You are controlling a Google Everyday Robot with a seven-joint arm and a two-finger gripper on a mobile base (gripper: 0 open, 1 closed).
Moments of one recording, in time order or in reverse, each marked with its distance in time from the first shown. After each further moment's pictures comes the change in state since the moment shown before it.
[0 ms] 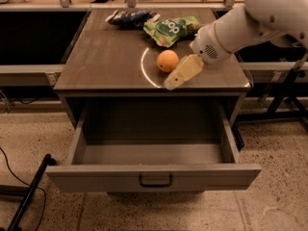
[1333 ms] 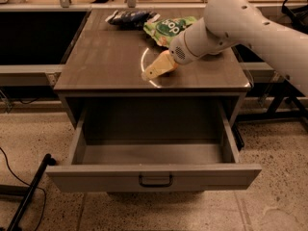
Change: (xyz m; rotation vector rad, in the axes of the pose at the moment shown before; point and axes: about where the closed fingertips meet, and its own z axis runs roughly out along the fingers) arm -0.026 -0.046 0.080 0.111 -0.047 0.149
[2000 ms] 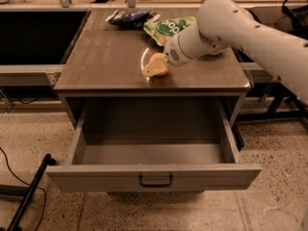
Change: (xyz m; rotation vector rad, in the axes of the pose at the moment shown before) arm -0.004 0.004 0.016 0.001 -0.007 0.004
